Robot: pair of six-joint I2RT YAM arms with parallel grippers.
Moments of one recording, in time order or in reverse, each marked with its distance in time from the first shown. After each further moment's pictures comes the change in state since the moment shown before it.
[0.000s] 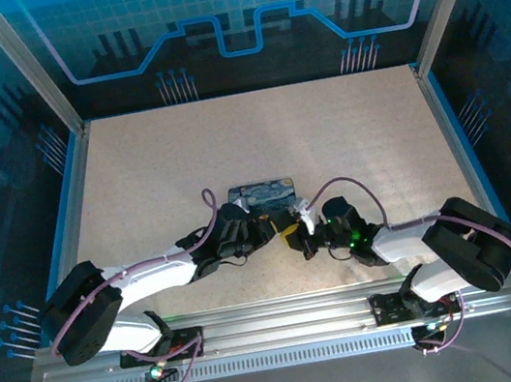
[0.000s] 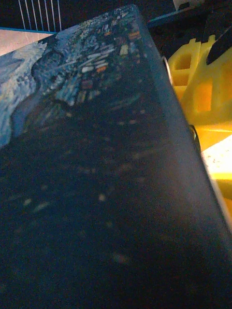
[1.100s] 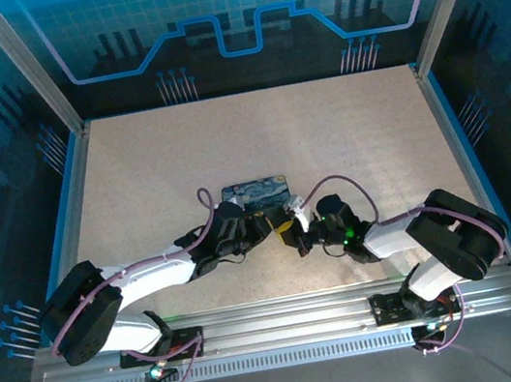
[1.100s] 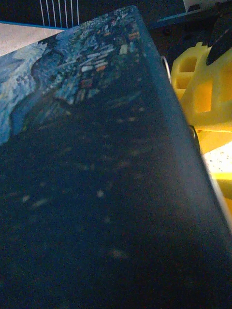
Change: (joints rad) left arm 0.019 0.000 0.000 -0.008 -0.033 -0.025; right arm 0.003 0.098 0.046 0.064 0.011 -0.042
